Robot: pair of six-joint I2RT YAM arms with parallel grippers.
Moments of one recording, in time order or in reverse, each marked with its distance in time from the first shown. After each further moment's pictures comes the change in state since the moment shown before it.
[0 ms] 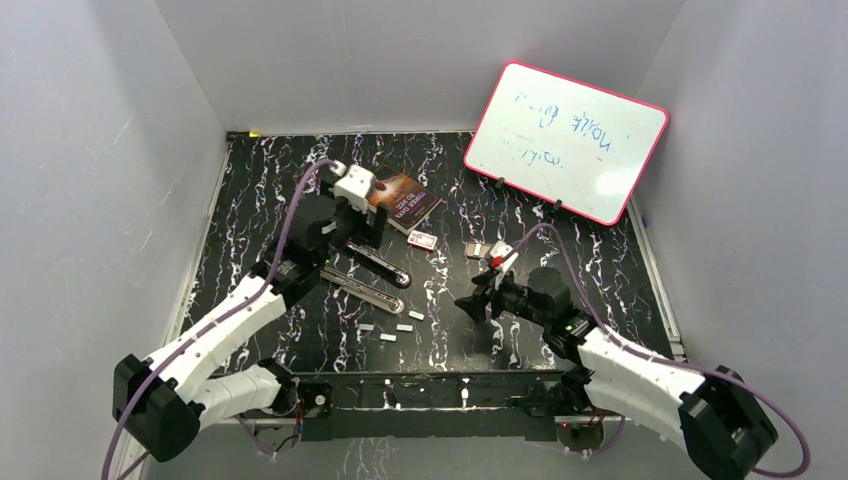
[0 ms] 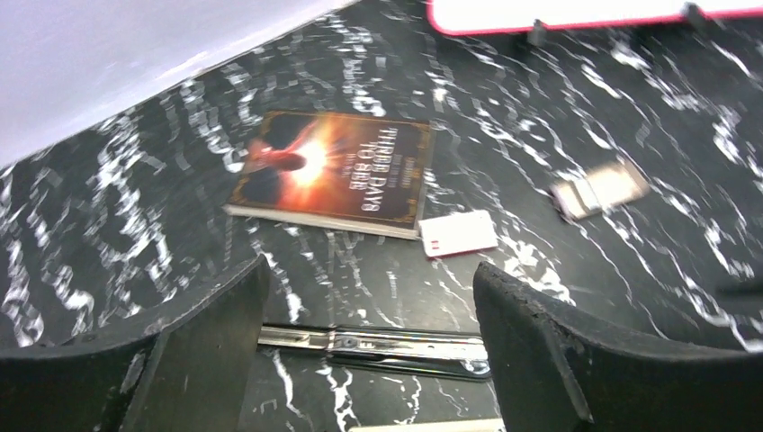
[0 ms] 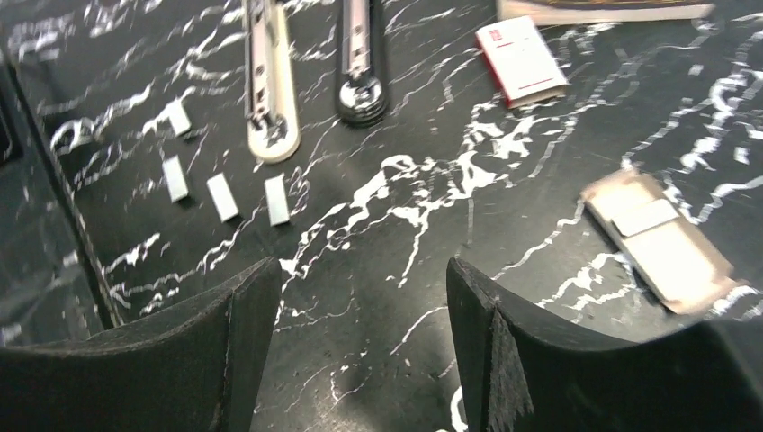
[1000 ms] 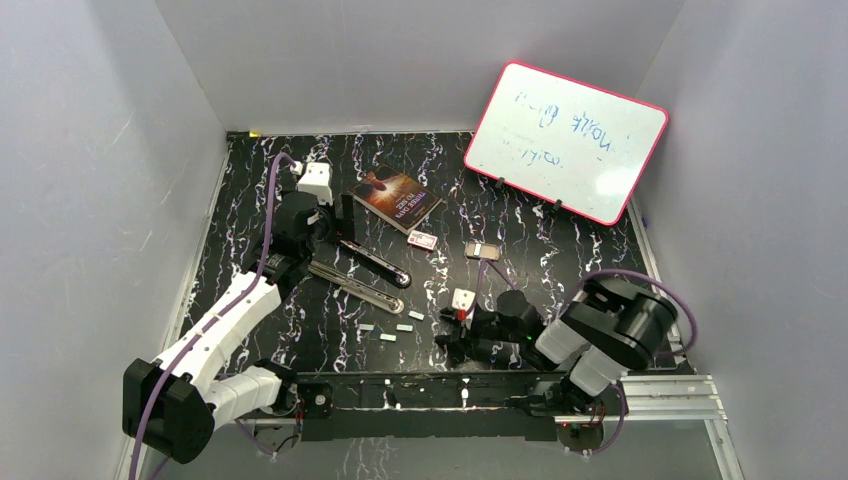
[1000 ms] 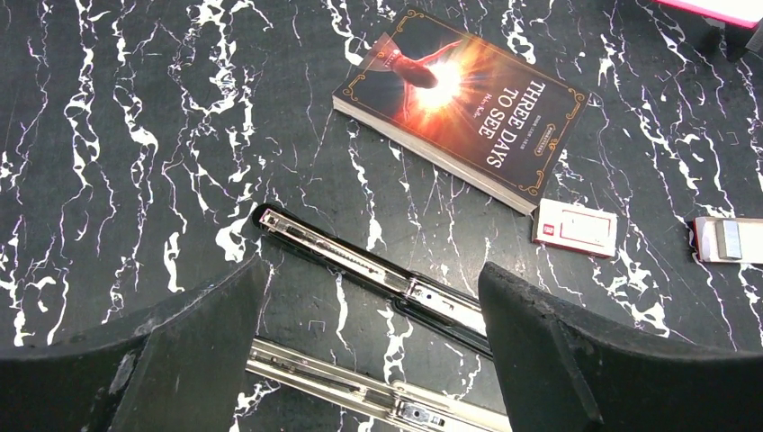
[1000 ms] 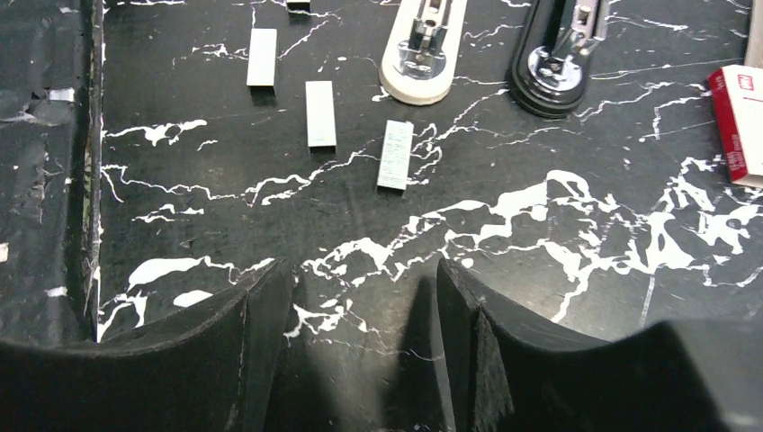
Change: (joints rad) left arm 0.232 0.008 -0.053 -0.082 -0.125 -0.199; right arm 0.184 0.687 -0.114 0.719 -0.171 -0.335
